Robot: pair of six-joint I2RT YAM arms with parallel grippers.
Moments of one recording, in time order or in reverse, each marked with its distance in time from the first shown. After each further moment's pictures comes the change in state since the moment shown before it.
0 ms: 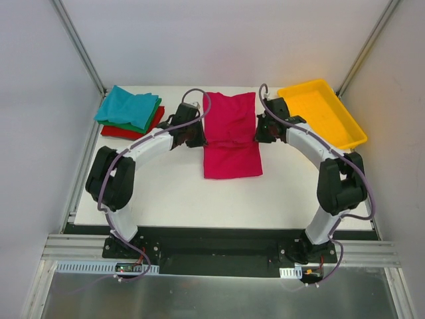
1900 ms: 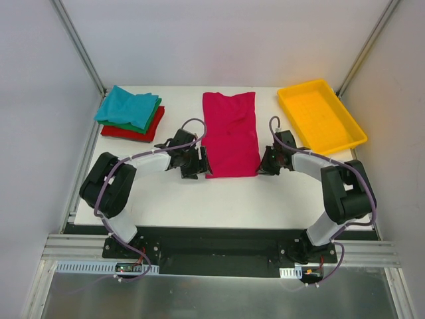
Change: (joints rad) left arm -0.024 -0.056 -0.318 0.053 0.160 -0.100; right arm -0.062 -0.077 -0.469 0.230 -0.148 0.220
